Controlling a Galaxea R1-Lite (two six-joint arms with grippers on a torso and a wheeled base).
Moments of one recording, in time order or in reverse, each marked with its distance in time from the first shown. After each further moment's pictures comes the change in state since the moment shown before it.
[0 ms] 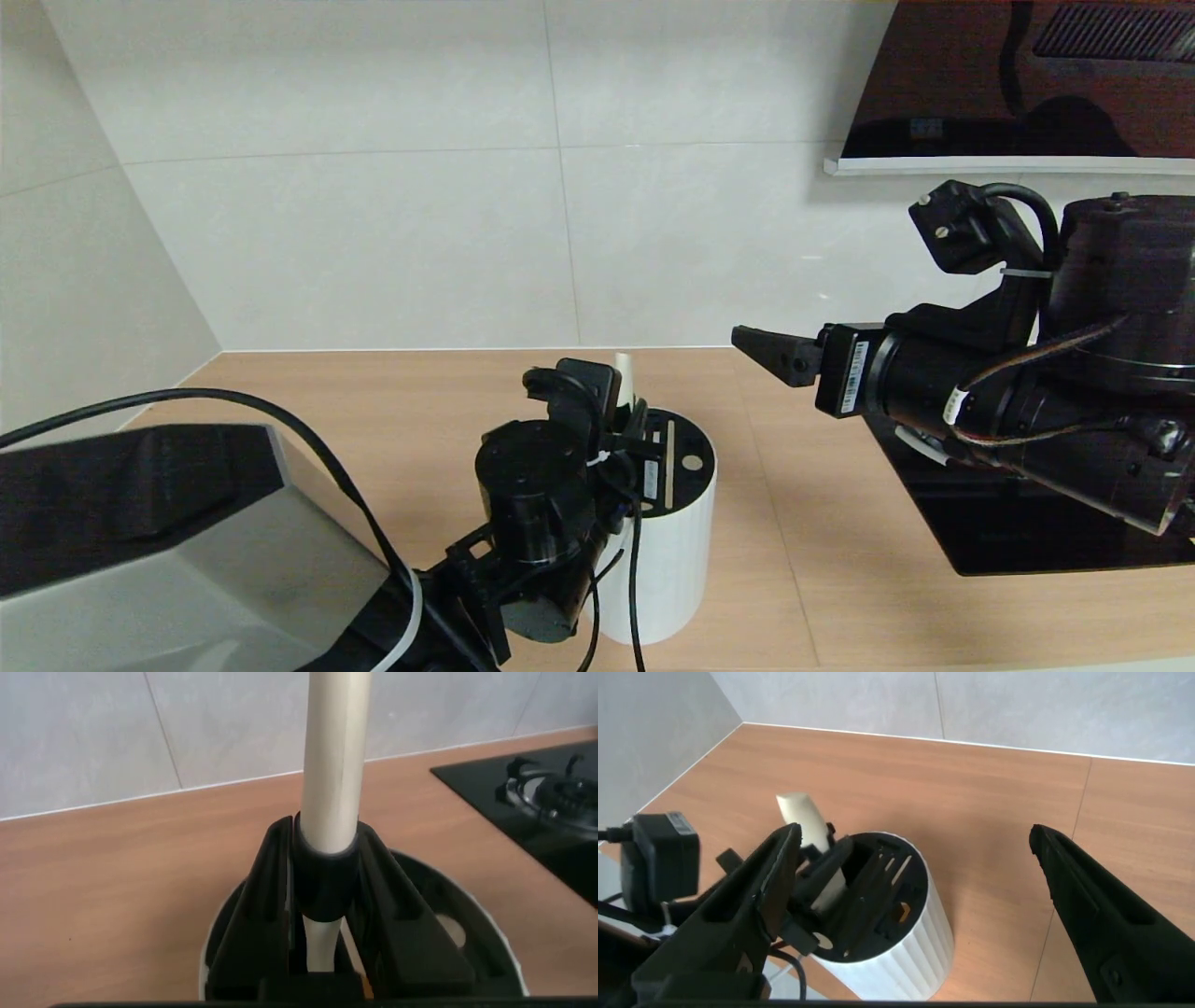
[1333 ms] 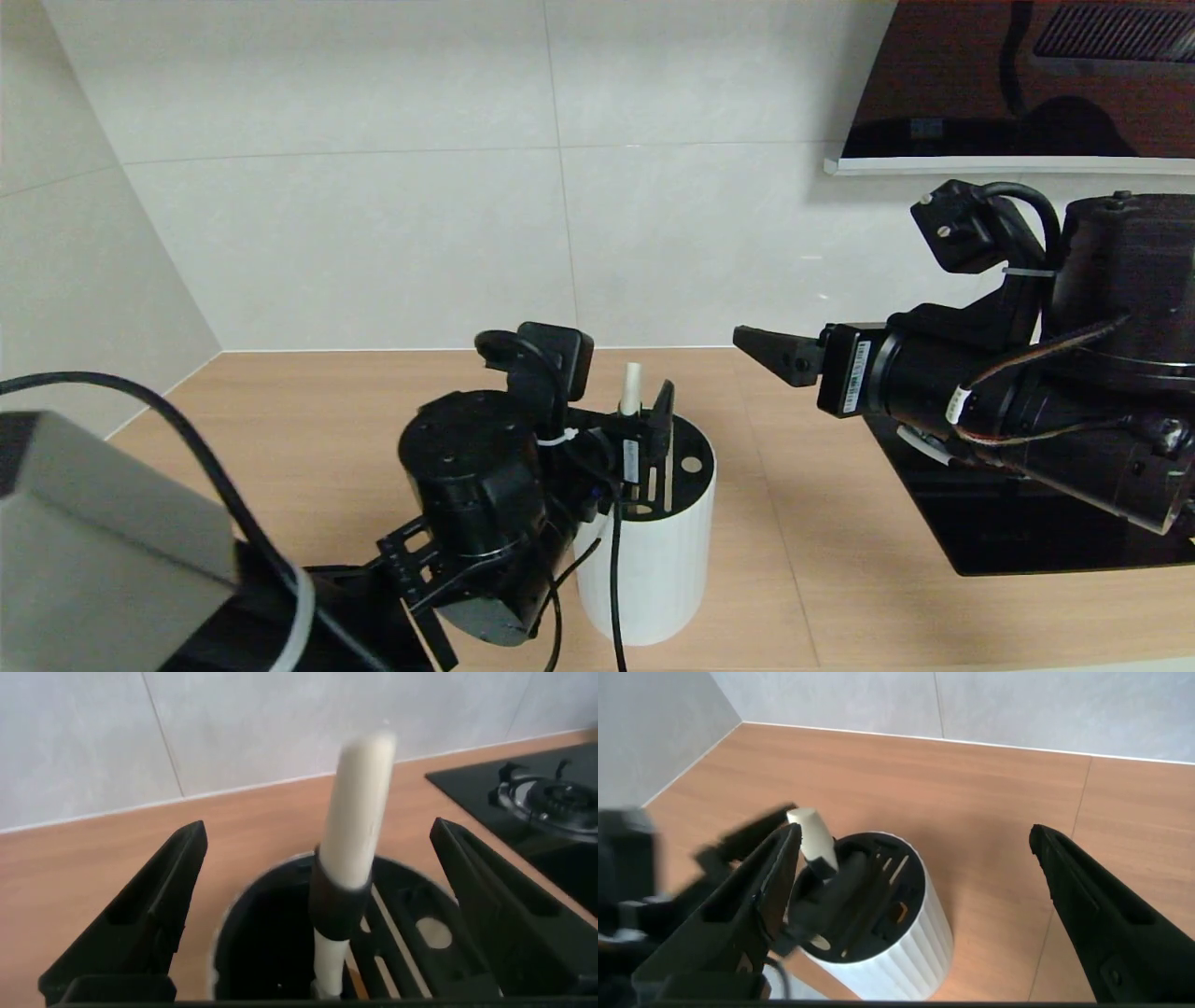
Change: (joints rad) left arm -0.012 -0.173 0.036 0.090 -0.005 0.023; right arm -0.001 -0.006 -0.002 0.007 0.000 0.000
